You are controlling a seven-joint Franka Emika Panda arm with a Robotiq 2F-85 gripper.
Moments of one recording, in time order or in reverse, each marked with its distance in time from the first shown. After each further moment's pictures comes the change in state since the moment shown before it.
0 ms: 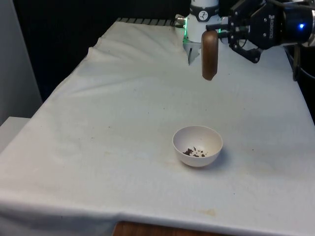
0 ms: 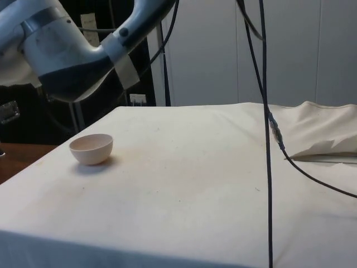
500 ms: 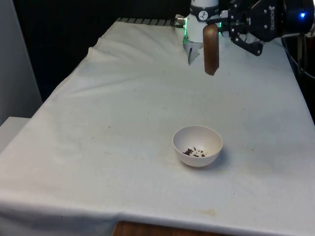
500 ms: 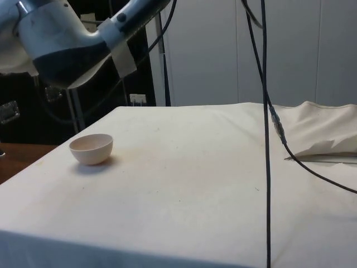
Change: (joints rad) arm -0.005 -0.034 0.007 0.000 0.069 0.000 0.033
